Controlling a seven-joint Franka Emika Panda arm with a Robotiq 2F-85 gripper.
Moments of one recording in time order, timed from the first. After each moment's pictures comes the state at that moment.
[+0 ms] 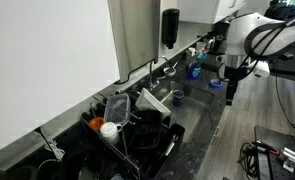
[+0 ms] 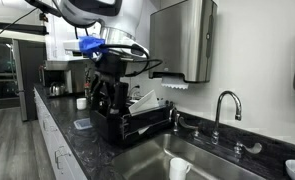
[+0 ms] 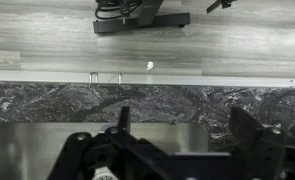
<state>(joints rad) -0.08 -0.18 -0.19 -2.41 0.02 2.04 -0.20</state>
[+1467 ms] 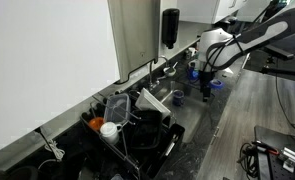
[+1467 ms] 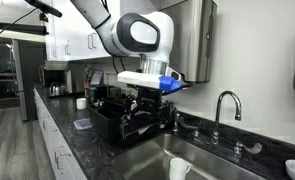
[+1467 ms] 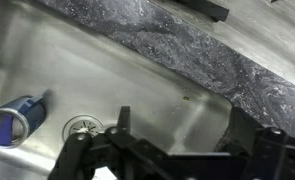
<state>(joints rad) -0.12 0.23 -0.17 -2.11 0.05 2.20 -0.69</state>
